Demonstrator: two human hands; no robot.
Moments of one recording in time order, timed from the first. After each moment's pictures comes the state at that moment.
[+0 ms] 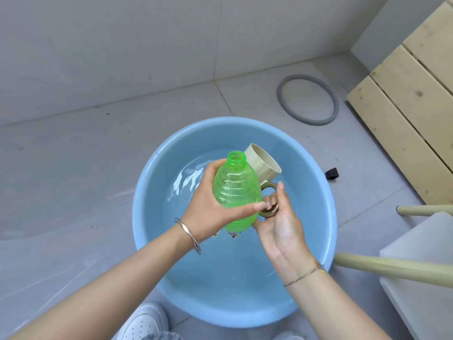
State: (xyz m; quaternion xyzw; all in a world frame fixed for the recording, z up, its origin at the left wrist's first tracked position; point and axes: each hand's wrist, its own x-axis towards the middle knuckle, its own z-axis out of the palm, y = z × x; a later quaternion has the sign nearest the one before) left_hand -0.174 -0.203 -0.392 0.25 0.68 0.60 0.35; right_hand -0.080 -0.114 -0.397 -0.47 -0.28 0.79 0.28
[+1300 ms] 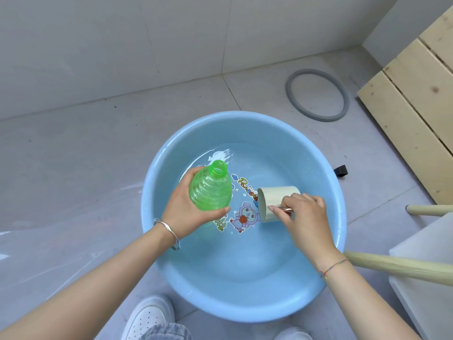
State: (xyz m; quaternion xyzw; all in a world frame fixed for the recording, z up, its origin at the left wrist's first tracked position) left_hand -0.202 -0.243 -0.444 0.24 0.76 0.53 0.29; right_hand -0.031 -0.063 -0.438 -0.31 -0.94 0.14 0.06
